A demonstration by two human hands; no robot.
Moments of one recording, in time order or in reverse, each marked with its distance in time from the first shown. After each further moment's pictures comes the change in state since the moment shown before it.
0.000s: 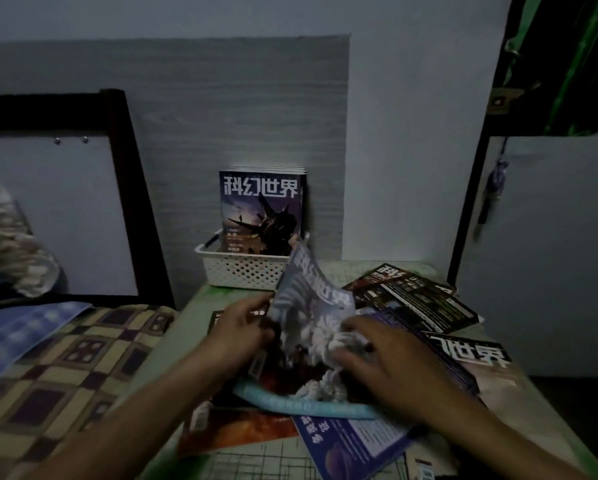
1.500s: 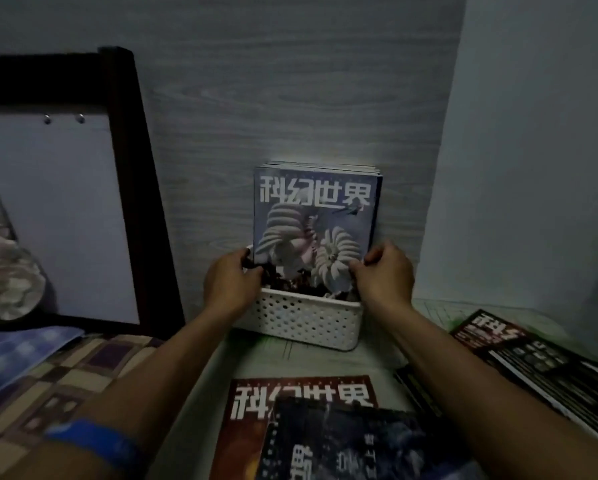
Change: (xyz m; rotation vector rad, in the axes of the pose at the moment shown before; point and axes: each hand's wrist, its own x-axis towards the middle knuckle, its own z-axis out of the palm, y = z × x) left_hand 0.270 -0.065 -0.112 0.621 0.511 0.179; right_hand 0.306 0.029 0.089 0.355 0.502 0.413
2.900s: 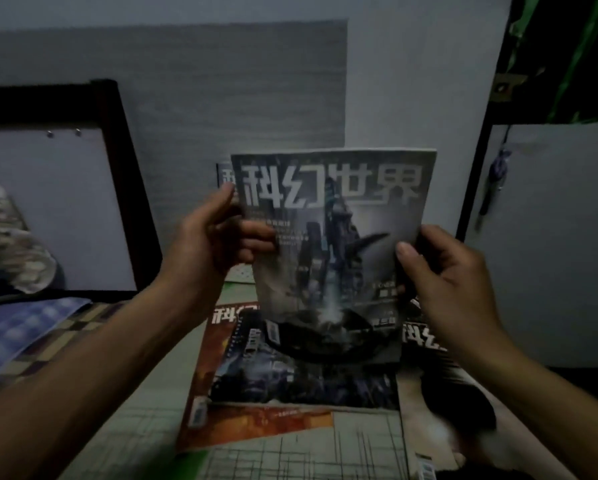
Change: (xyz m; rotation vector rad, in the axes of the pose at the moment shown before) left_hand -0.223 0.179 -0.154 -1.061 -0.357 -0.048; right_hand -0.191 -0.023 -0.268 0.352 -0.041 -0.404
